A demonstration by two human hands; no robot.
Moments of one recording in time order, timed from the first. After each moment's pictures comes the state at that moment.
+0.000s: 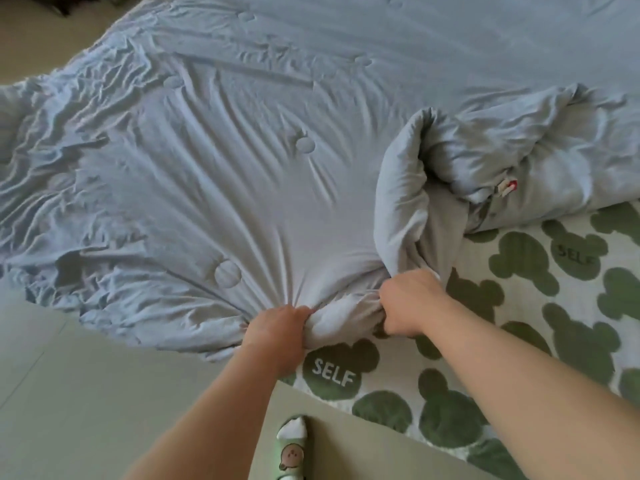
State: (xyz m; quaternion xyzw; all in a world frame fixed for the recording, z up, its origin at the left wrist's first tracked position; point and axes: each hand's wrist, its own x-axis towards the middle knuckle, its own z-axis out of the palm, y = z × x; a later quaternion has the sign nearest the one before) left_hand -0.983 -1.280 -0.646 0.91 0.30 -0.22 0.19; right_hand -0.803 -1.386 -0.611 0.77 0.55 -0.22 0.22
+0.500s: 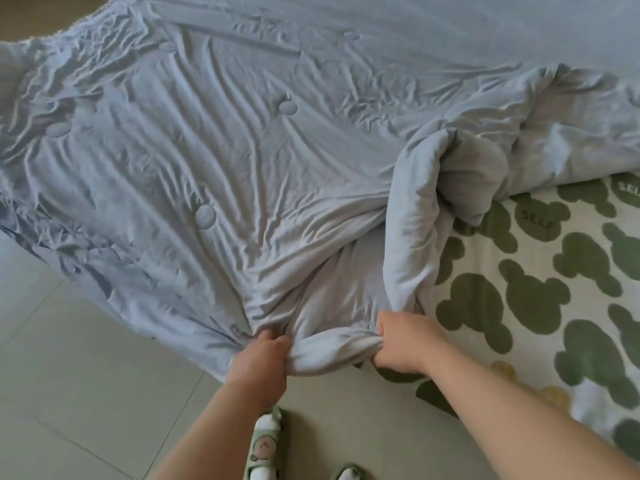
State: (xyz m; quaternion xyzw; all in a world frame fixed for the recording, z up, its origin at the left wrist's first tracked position) left_hand -1.048 -1.419 -0.679 0.86 0.36 -0.25 0.25; right_hand -0.846 -1.537 -0.643 0.82 0.43 -0.36 0.12
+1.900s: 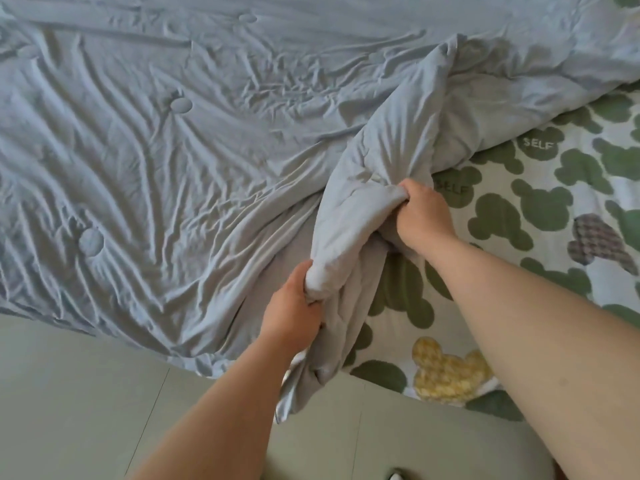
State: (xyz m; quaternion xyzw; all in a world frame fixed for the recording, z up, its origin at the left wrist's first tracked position) left_hand -0.881 -1.479 -0.652 0.79 0.37 -0.04 0.49; right_hand -0.673 -1.558 -0.611 0.95 0.24 -0.09 -0.20
